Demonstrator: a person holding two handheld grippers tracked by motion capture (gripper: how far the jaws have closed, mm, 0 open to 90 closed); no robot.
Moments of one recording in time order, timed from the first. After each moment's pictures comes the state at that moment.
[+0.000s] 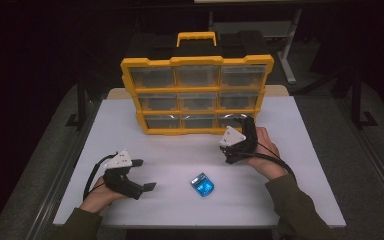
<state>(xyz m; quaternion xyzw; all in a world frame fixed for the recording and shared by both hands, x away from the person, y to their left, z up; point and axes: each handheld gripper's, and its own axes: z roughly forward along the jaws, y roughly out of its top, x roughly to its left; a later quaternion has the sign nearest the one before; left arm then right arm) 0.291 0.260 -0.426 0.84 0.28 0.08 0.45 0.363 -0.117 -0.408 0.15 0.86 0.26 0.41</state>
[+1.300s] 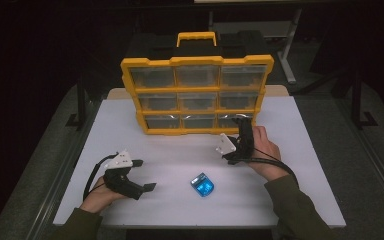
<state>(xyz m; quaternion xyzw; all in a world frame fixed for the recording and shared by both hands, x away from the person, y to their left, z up) 0.292 0.260 -0.427 0.85 0.28 0.08 0.45 0.358 -0.108 -0.415 0.06 0.85 0.18 0.49</state>
